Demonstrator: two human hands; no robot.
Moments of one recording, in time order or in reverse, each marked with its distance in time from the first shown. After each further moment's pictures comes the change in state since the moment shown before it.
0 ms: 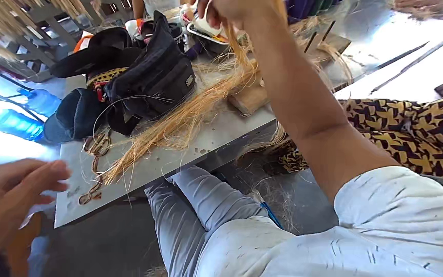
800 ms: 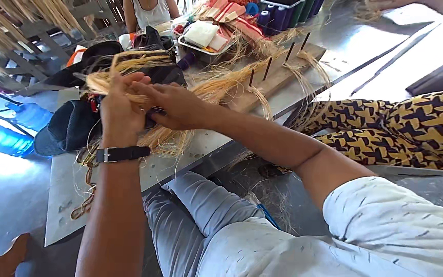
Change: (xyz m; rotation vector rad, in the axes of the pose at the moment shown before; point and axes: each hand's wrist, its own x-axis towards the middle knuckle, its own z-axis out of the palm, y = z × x) left_hand 0.162 0.099 0.147 -1.072 0.063 0.091; right_hand -0.098 0.019 0.136 -0.580 -0.161 -0.532
